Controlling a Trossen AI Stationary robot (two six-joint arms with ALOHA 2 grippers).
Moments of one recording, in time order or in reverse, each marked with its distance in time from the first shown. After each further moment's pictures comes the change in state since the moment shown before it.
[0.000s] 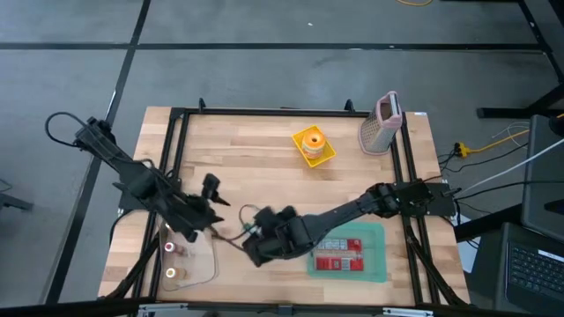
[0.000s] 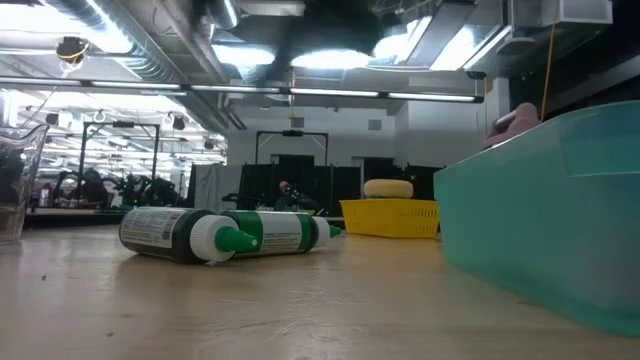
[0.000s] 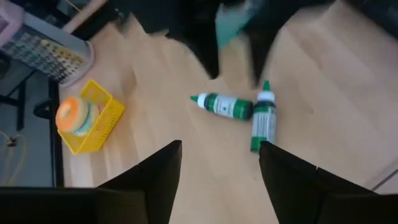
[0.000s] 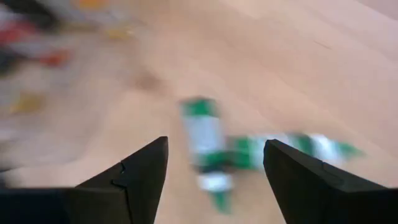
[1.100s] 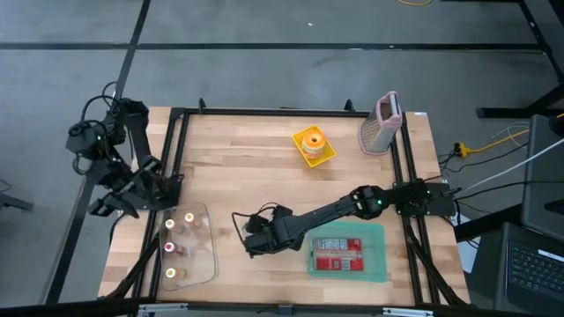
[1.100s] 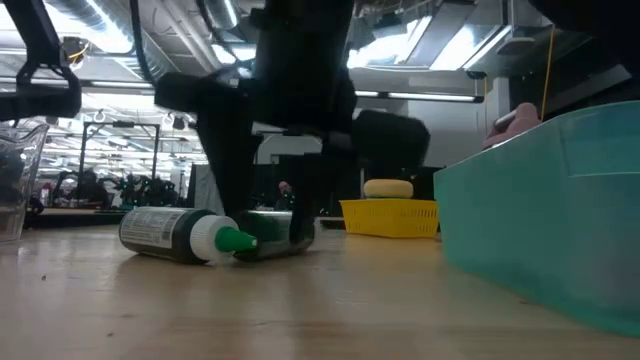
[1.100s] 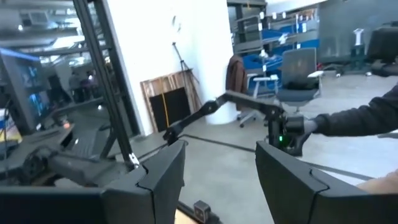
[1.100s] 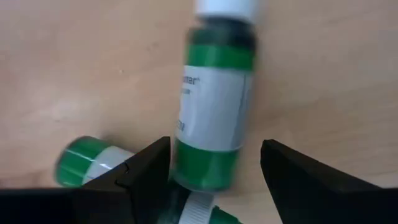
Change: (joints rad) left arm -0.621 -0.744 -0.221 0.463 0.010 0.136; right arm -0.073 0.175 0.000 -0.109 -0.200 1.049
